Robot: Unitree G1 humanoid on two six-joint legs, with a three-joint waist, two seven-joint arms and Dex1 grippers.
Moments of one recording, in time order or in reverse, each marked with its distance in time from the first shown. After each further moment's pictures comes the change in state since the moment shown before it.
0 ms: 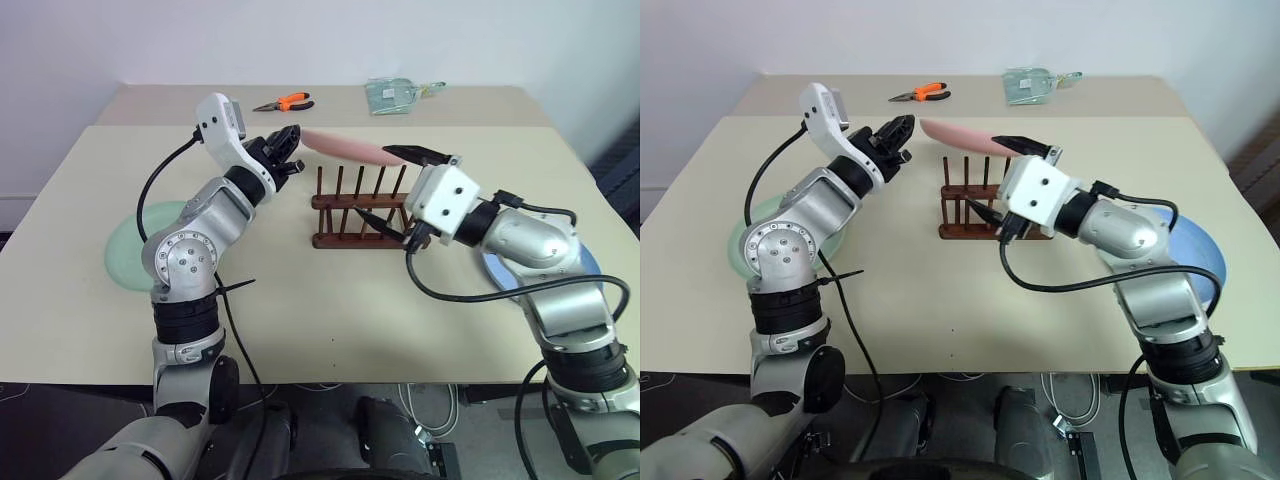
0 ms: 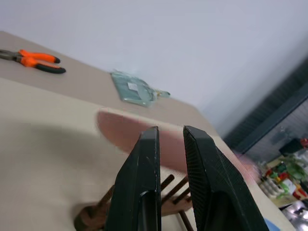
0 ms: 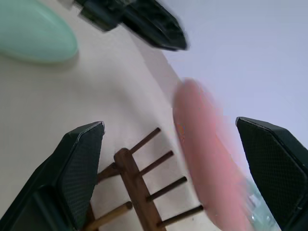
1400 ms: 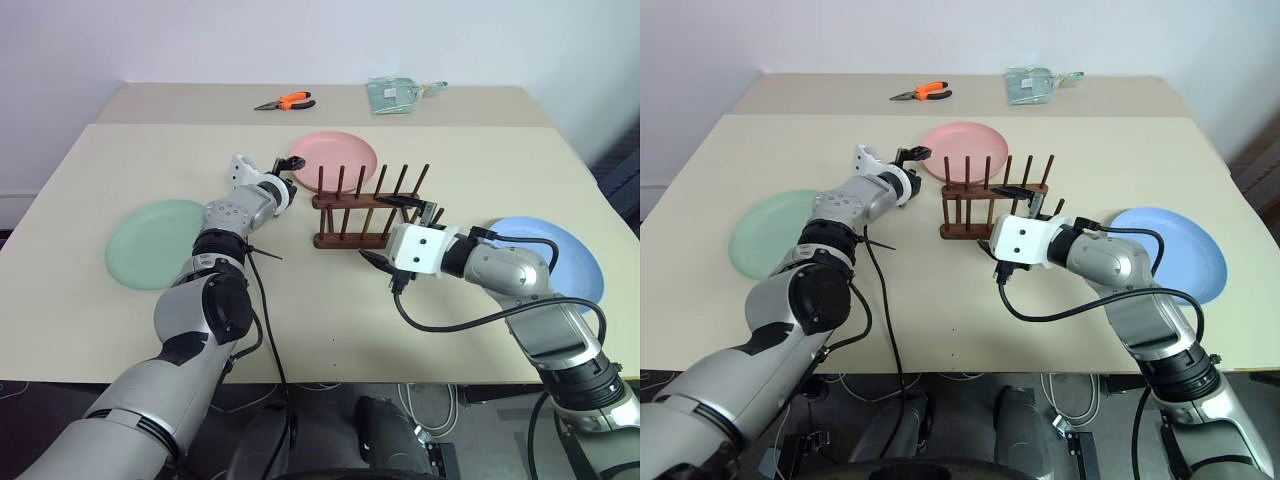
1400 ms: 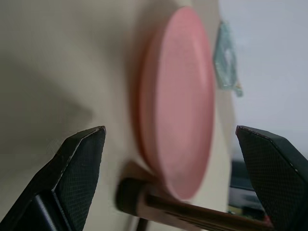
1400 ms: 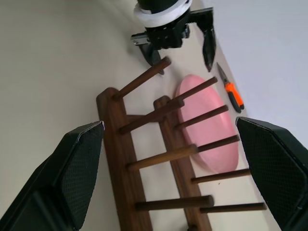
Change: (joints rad) left arm -0.466 0.015 0.387 1.396 0.037 -0.412 -0.031; right arm 0.151 -0.026 0.045 0.032 -0.153 -0.082 0.033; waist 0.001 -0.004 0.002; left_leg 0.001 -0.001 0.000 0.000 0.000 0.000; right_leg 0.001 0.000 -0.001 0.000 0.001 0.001
